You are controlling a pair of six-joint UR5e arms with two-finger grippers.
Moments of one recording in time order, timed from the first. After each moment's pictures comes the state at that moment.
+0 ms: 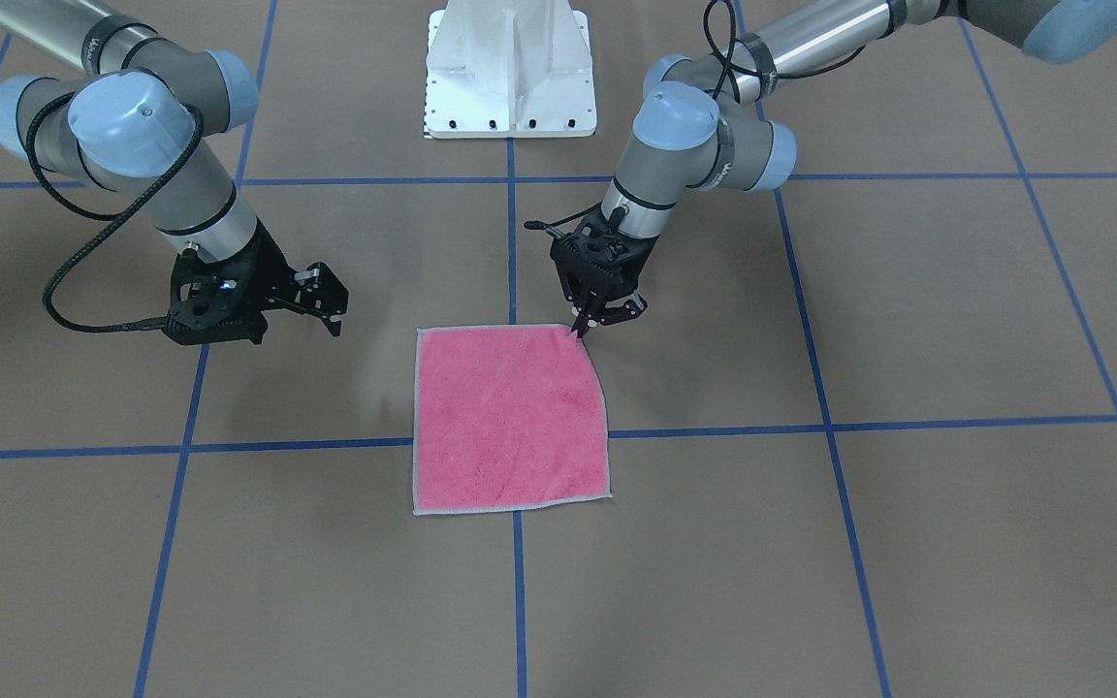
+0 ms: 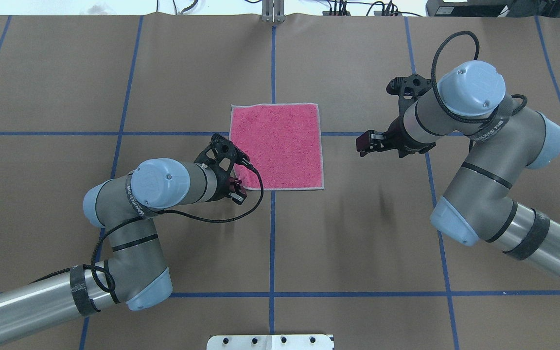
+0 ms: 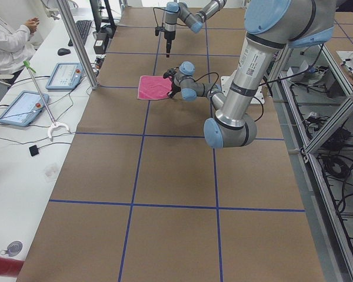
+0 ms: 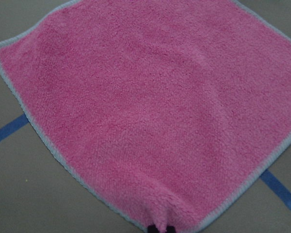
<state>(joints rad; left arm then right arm) -0.45 -2.13 -1.53 -2.19 -1.64 -0.61 0.73 -1.19 1.76 -1.31 2.01 1.08</state>
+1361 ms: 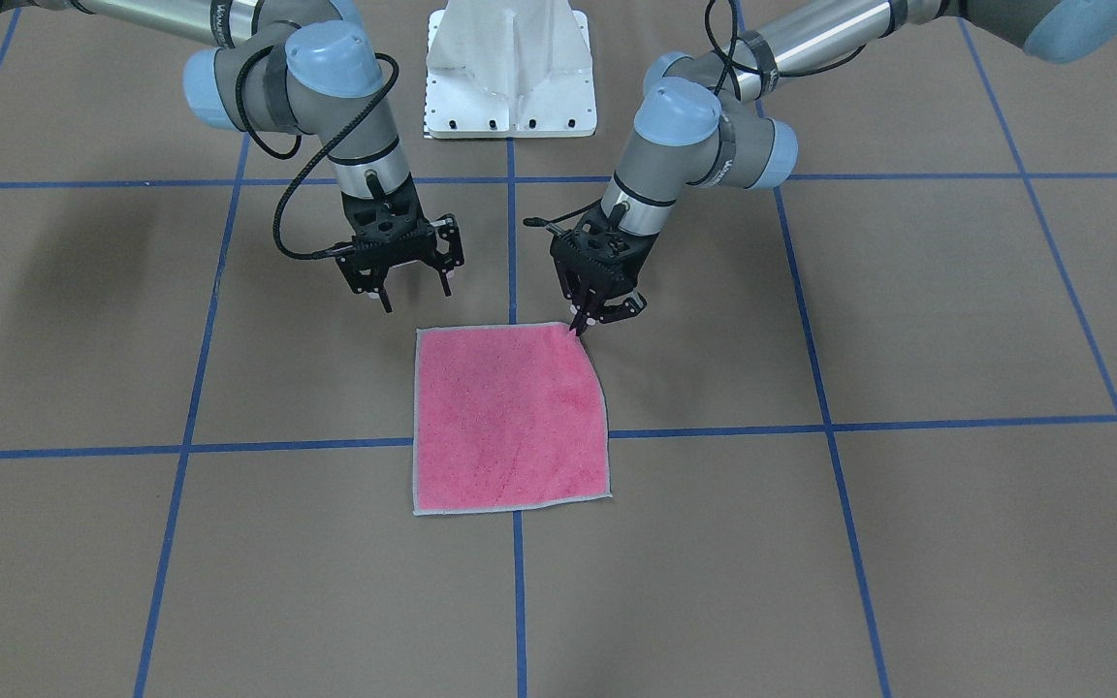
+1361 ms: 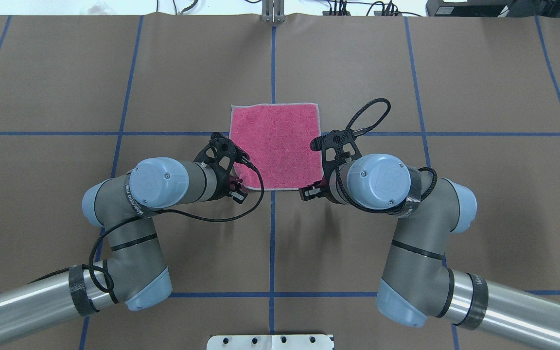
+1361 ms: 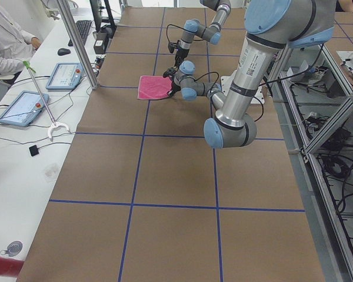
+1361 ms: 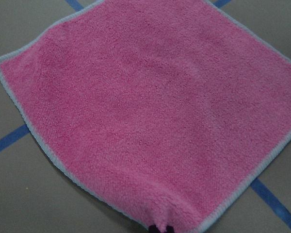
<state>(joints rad) -0.45 -2.13 -1.53 -2.19 -1.64 -0.62 0.44 -1.09 1.76 -1.30 1.61 0.96</state>
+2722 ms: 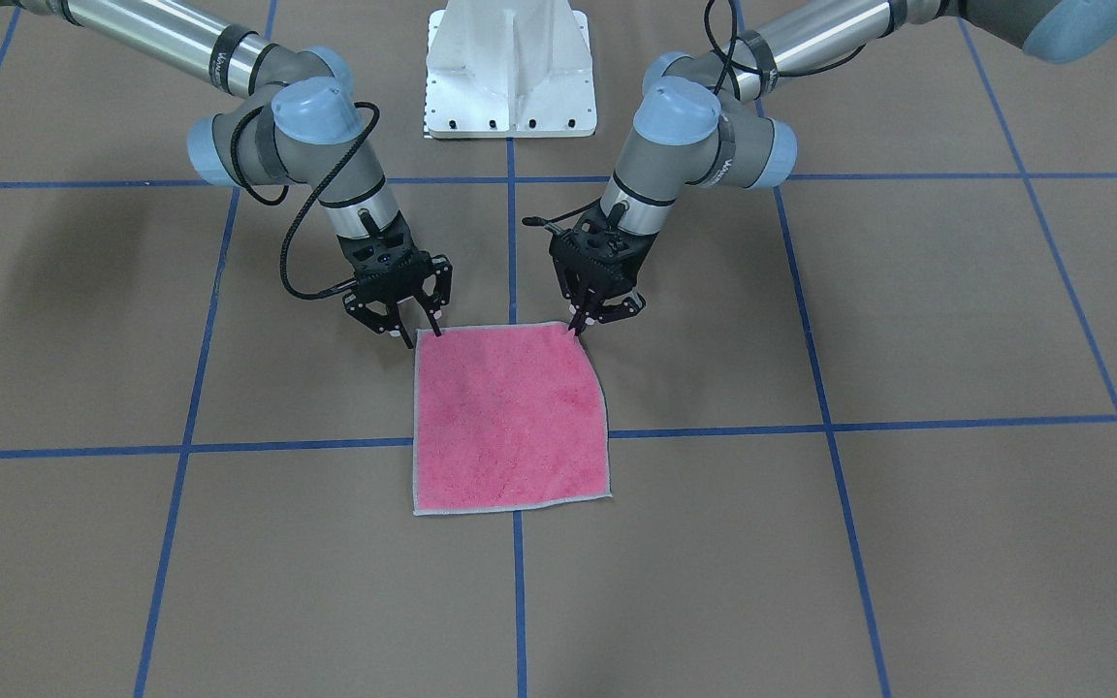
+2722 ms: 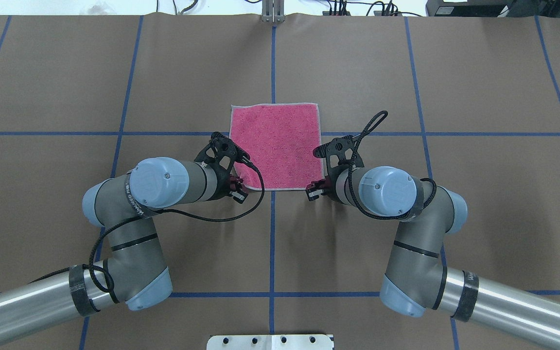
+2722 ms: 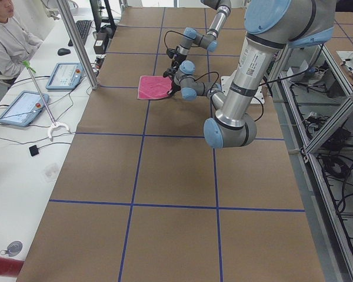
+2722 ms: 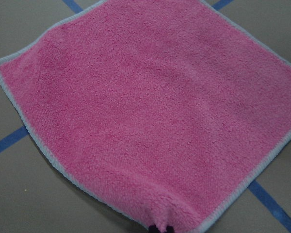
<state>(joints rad) -0.45 -2.13 -1.53 -2.20 -1.64 -0.63 0.44 -1.12 1.60 -1.00 1.56 0.91</state>
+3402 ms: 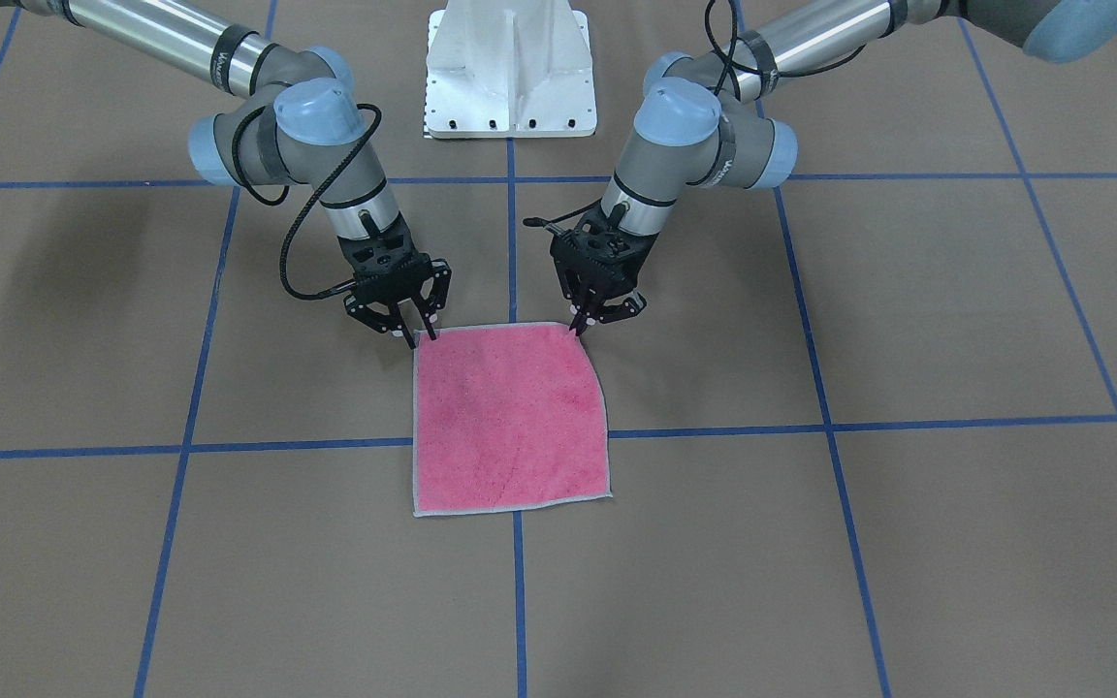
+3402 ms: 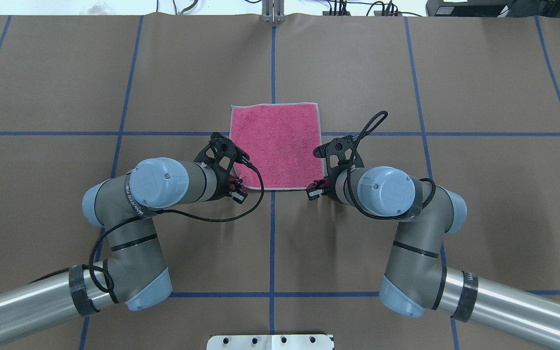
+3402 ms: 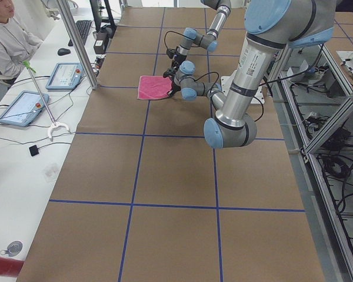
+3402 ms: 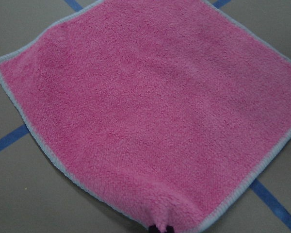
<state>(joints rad) -0.45 -2.13 -1.53 -2.20 -1.64 -0.63 0.44 -1.12 1.60 -1.01 1.56 0.91</state>
